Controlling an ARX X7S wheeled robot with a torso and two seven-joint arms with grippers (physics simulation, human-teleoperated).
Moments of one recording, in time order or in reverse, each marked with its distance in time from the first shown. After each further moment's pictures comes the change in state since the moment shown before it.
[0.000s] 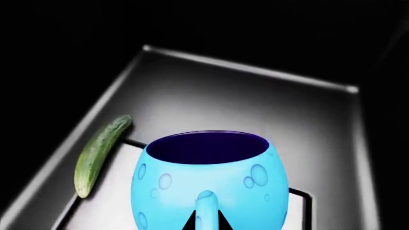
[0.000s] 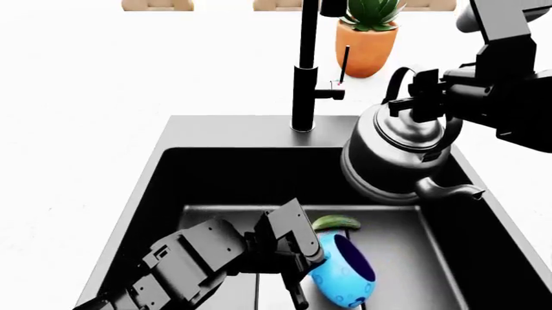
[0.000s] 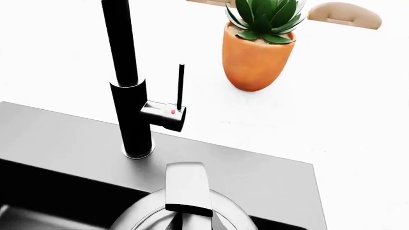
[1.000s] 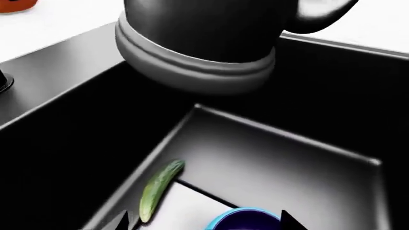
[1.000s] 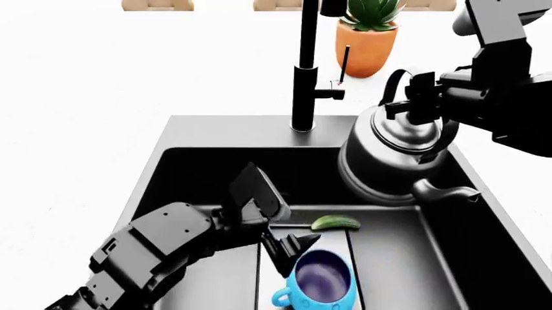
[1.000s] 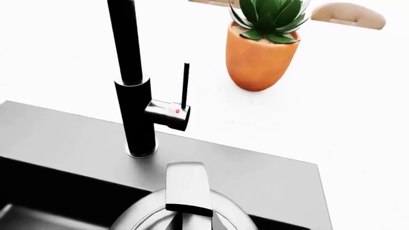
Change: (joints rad) left arm 0.029 -0.112 -0.198 0.131 -0.139 0.020 -0.077; right arm -0.012 0.005 -0.012 -0.017 0.020 -0.023 0.011
